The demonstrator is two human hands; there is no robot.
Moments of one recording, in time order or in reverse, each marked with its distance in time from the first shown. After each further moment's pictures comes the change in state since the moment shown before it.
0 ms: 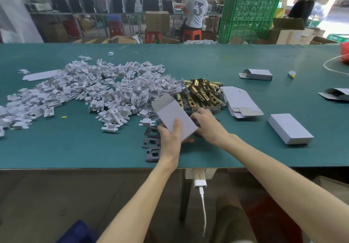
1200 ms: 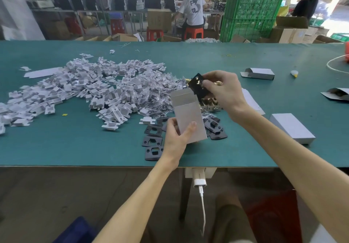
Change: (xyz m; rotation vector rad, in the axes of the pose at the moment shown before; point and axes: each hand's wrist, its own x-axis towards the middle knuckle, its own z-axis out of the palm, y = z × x) left_hand -0.005 -0.001 -0.002 0.077 -0.207 0.055; right_hand 0.010 -0.038 -0.096 0.719 0.411 0.171
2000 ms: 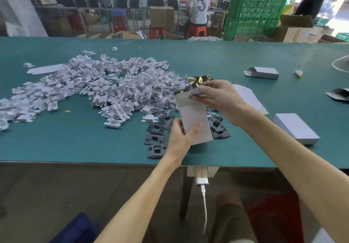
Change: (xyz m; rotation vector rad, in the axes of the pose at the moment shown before) left_hand -0.002 0.000 0.003 0.079 -0.027 -0.048; right_hand -0.012 -0.005 0.008 0.421 -0.234 0.348
